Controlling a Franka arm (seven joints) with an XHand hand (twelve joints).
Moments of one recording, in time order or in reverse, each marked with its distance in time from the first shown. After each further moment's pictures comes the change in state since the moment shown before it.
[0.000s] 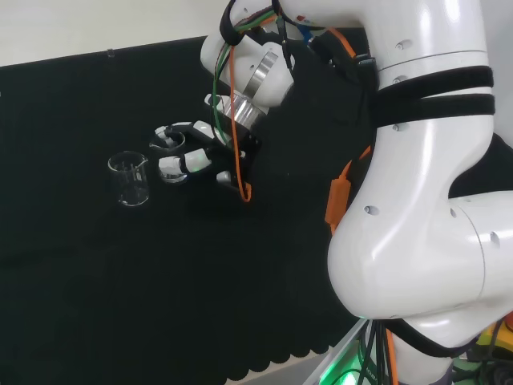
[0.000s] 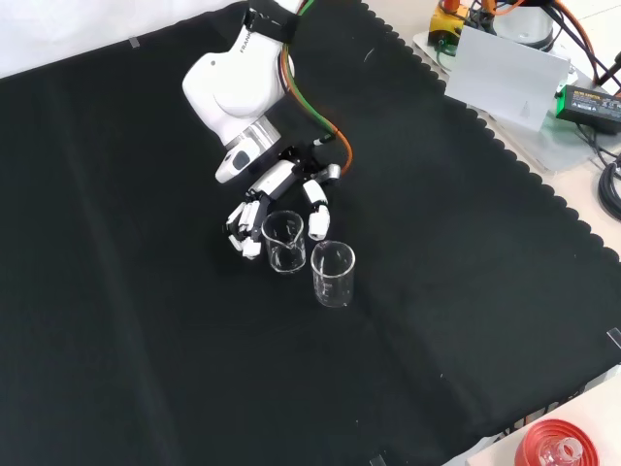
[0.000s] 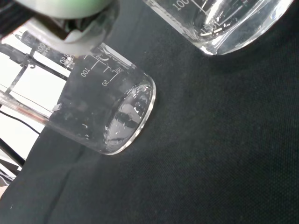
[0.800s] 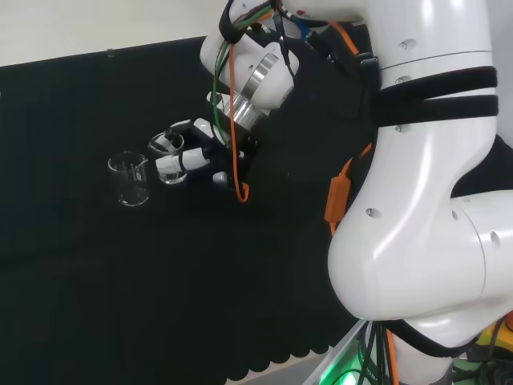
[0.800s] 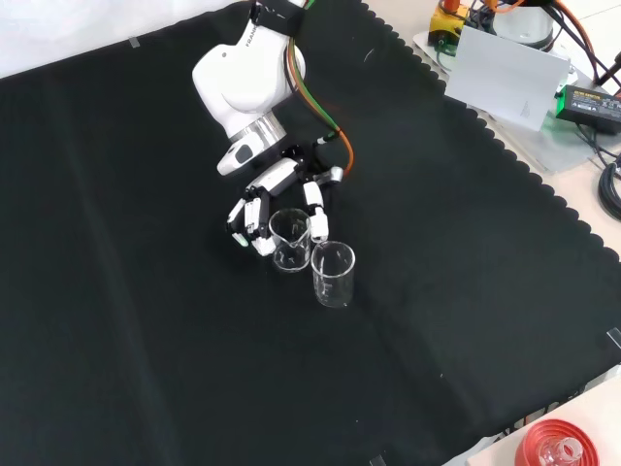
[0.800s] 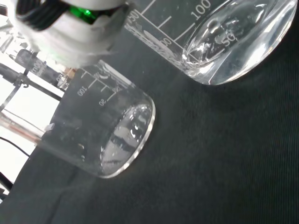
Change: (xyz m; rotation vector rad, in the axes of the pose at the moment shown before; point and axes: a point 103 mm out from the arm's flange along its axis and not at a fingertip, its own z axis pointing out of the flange) arm 0.005 0.003 -0.003 -0.085 -0.032 0.014
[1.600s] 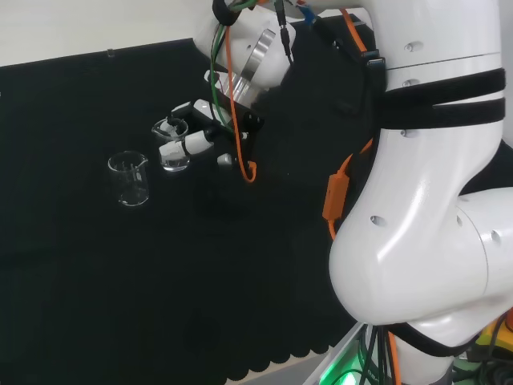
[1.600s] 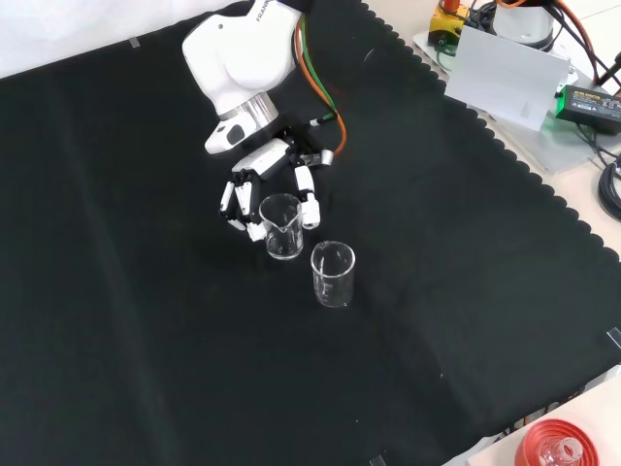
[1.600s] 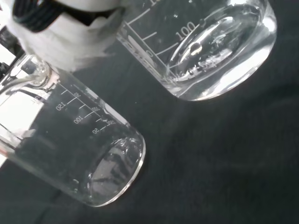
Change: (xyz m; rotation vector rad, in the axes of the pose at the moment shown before) arm 0.014 0.007 -0.040 0.020 -0.149 -0.015
